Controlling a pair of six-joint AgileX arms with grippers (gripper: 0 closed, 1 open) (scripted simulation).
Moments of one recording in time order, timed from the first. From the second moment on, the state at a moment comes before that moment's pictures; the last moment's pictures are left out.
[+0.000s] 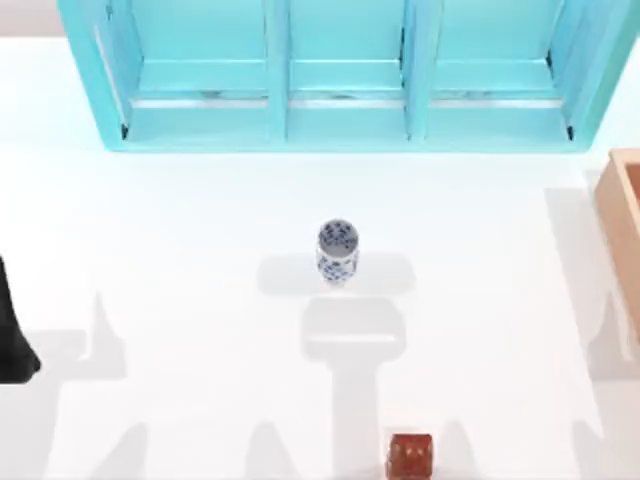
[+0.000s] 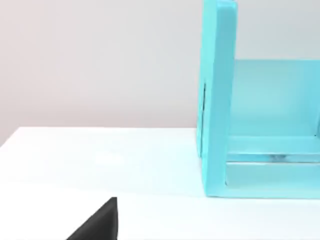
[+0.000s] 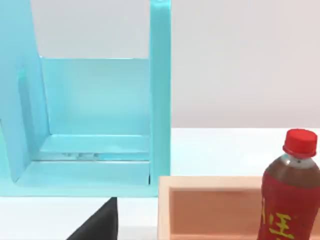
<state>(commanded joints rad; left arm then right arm) 0.00 0.00 0.00 0.00 0.00 0.00 0.00 0.00 0.00 0.00 0.00 0.00</state>
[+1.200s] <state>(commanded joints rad) 0.00 0.00 0.00 0.00 0.00 0.00 0.69 1.22 0.88 -0.77 -0.01 0.69</state>
